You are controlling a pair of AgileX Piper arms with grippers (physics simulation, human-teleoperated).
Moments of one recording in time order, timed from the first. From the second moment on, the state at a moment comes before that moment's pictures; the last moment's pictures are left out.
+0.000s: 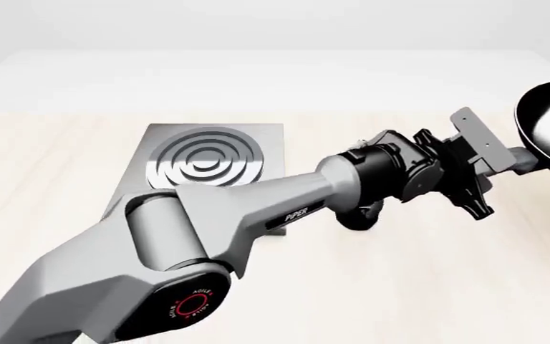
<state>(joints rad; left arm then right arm) -1.04 2.53 -2.28 0.33 0.26 -0.09 0.00 -1.45 0.72 -0.08</state>
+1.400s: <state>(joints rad) -0.88 2.17 -1.90 0.15 0.28 -0.09 0.00 -1.36 0.63 -0.09</state>
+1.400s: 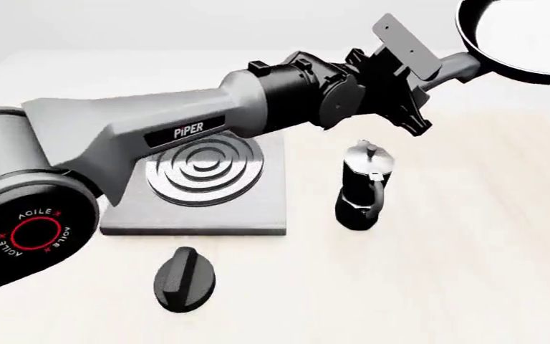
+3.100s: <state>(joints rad) -0.60 1.61 -1.03 -0.16 0.24 -0.09 0.00 -1.32 0.60 -0.10</state>
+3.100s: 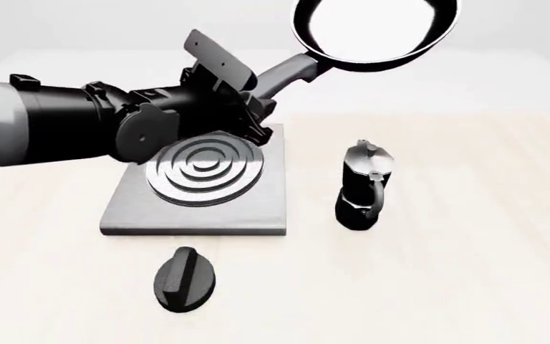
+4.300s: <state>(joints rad) -0.43 1.16 -0.57 -0.12 0.21 -0.08 0.00 -1.33 0.61 -0.11</state>
